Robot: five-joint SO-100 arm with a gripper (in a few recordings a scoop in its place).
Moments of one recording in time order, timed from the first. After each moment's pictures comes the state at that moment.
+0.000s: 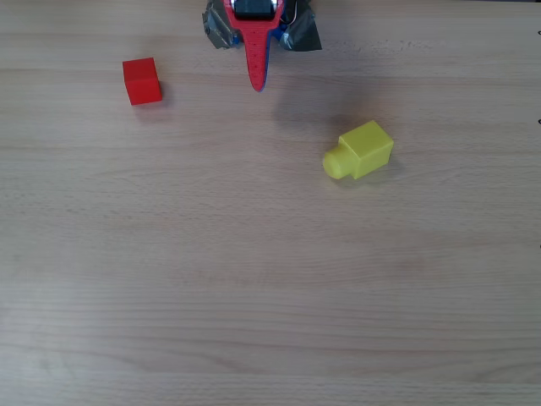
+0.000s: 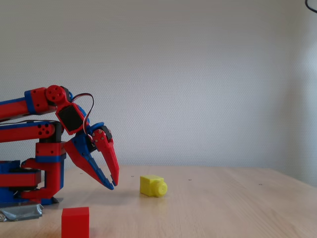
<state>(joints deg) -1.7 188.8 172.6 67.7 7.2</state>
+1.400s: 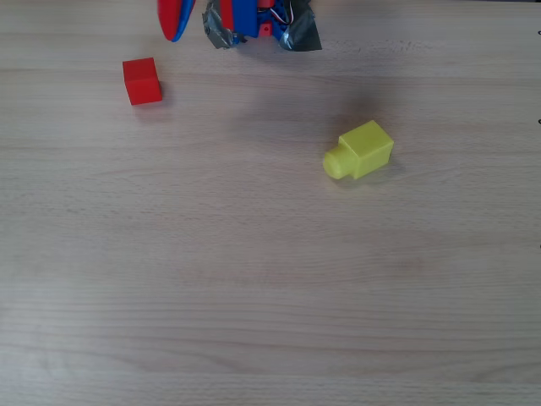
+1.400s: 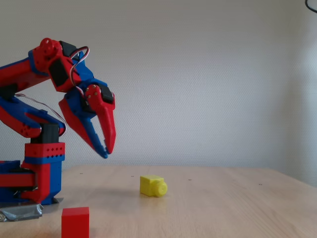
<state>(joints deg) 29.5 158.3 140.5 70.5 -9.1</state>
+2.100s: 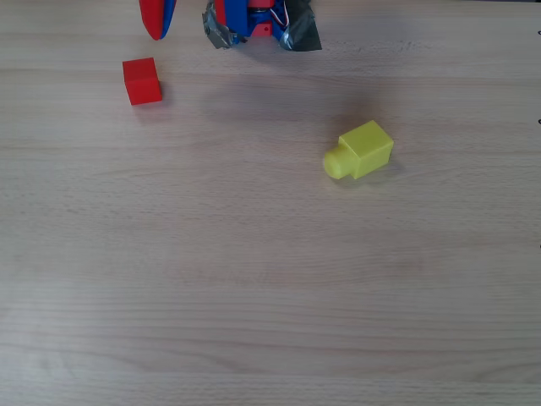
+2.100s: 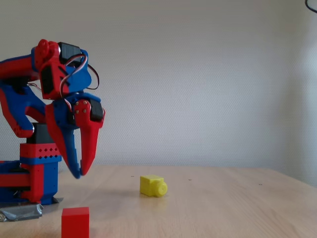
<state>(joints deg) 39.6 144.8 139.5 73.2 -22.9</state>
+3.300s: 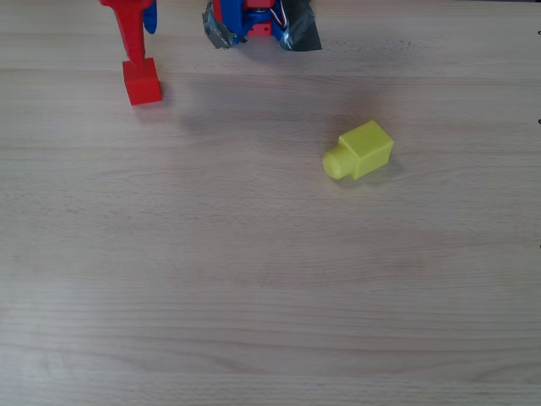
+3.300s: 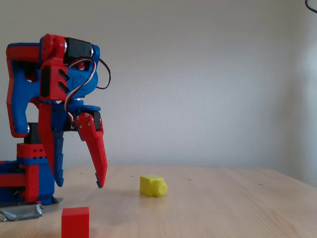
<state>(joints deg) 48.1 120.1 125.3 80.4 -43.0</state>
